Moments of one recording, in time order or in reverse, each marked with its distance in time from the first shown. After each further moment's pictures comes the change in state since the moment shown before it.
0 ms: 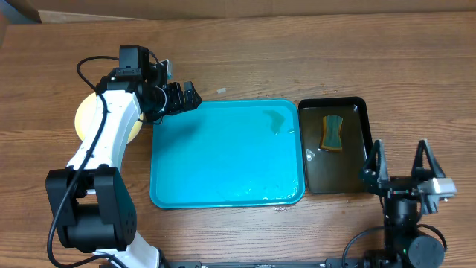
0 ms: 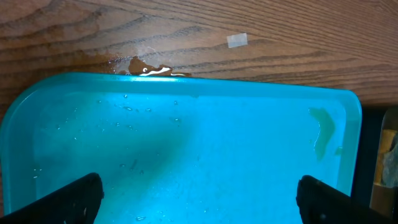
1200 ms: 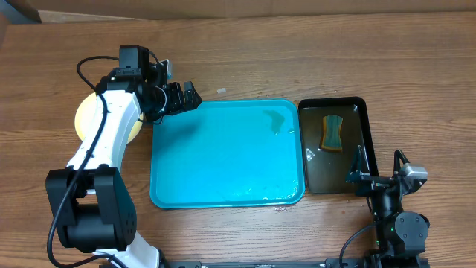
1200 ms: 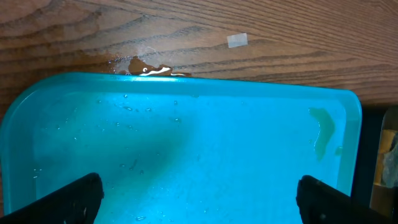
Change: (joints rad) left arm 0.000 0.000 0.000 0.000 0.000 0.000; right arm 0.000 -0.003 -0.046 -0.327 0.000 -0.002
